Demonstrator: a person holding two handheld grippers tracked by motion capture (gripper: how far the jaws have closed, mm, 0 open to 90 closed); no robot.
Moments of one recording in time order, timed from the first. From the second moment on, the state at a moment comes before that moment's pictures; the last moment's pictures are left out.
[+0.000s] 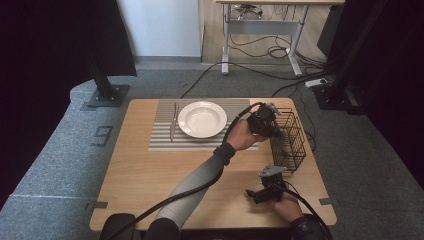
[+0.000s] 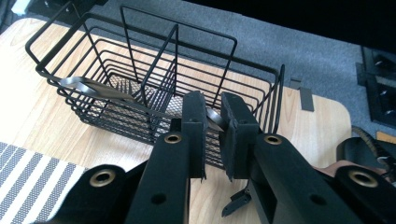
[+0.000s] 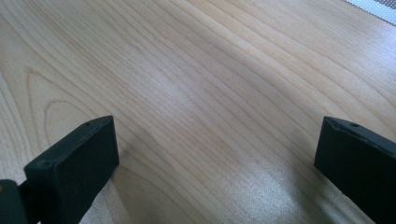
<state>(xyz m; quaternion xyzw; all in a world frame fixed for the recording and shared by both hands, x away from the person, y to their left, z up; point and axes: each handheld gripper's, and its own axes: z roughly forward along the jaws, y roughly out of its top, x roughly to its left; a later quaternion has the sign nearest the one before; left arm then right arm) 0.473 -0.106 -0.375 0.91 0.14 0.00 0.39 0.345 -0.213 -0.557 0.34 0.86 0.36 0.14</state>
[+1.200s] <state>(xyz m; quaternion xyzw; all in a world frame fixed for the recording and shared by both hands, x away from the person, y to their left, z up) 0.460 -0.031 -0.283 0.89 0.14 0.03 0.43 0.339 -0.212 -0.550 0.34 0.85 0.37 0.14</state>
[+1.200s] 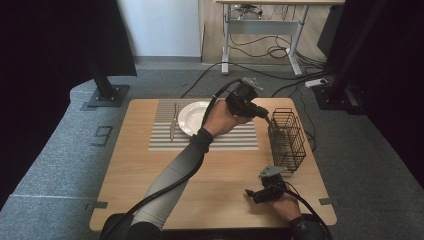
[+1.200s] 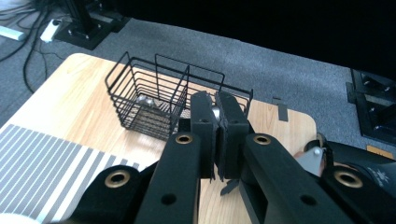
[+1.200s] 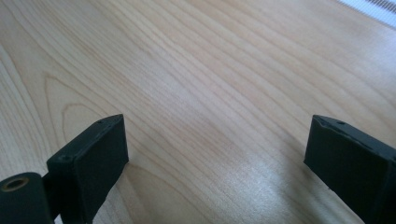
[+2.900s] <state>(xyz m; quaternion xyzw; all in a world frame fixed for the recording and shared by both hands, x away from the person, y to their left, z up) 0.446 0.039 -0.371 0.89 0.24 -0.04 0.38 0.361 -0.153 -0.494 0.31 0.80 0.43 0.30</state>
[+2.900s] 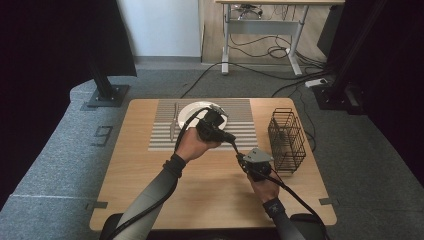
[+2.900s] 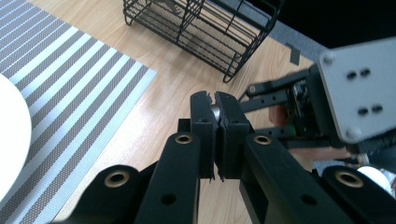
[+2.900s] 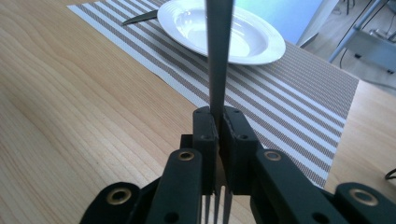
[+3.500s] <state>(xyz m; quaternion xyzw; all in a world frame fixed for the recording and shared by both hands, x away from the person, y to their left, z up) 0.412 0.065 -0.380 0.87 0.21 0.15 0.43 0.368 -0.162 -0.487 0.35 0.79 0.45 0.24</state>
